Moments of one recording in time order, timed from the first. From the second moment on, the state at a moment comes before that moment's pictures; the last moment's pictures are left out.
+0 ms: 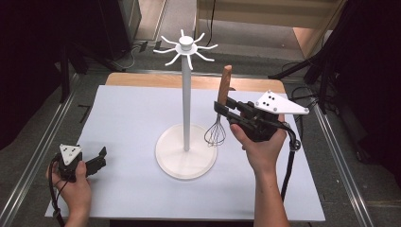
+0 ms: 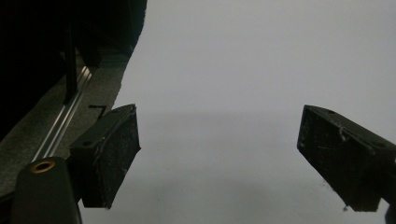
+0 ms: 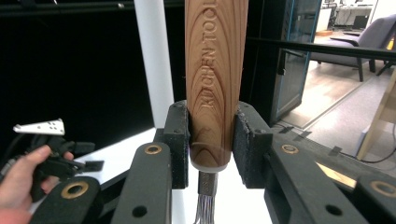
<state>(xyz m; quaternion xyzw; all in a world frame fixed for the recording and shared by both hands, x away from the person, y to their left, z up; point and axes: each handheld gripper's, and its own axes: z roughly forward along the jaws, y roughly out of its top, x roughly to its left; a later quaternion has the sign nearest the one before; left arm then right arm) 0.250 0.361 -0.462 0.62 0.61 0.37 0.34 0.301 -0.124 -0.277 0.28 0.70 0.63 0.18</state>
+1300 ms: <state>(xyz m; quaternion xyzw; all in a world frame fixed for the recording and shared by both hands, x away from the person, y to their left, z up) 0.250 0.362 -0.462 0.62 0.61 0.37 0.34 0.288 -0.107 -0.237 0.25 0.70 0.65 0.18</state>
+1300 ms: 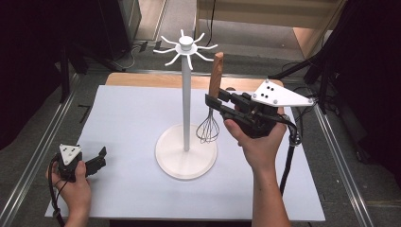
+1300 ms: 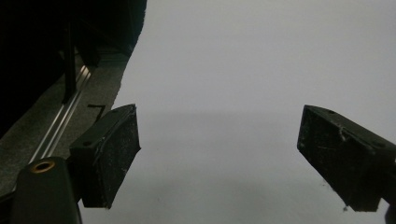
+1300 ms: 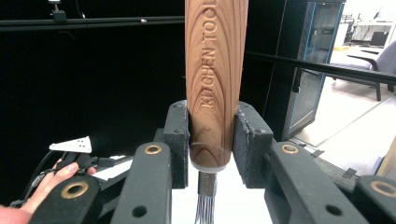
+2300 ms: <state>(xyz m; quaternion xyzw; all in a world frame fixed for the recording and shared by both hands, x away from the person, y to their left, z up) 0.250 0.362 -0.462 0.62 0.61 0.37 0.34 0.299 -0.090 -0.242 0.24 0.70 0.65 0.18</state>
